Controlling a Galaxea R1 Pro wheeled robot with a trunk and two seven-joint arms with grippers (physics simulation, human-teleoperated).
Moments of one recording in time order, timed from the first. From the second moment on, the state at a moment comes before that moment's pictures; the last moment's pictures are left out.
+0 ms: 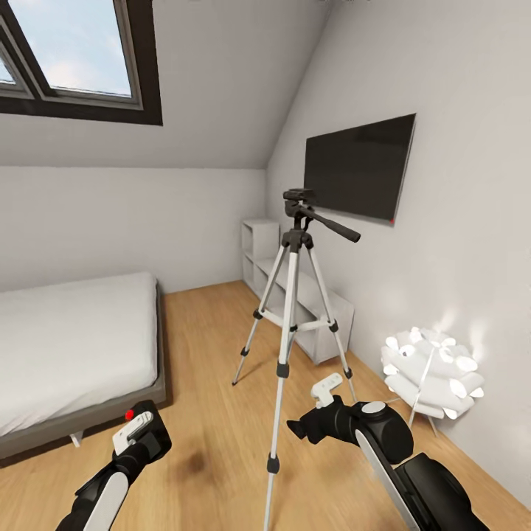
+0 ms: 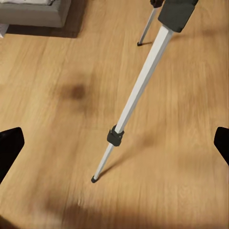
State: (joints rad) left arm -0.19 0.05 0.08 -1.17 0.69 0.33 0.29; right arm -0.34 -0.12 0.38 -1.61 -0.08 1.00 0.27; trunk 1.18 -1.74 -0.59
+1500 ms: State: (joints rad) left arm -0.18 0.05 0.13 -1.16 0.70 0.33 0.28; right arm -0.33 -0.13 0.37 -1.61 -0.08 1.00 0.27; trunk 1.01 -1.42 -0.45
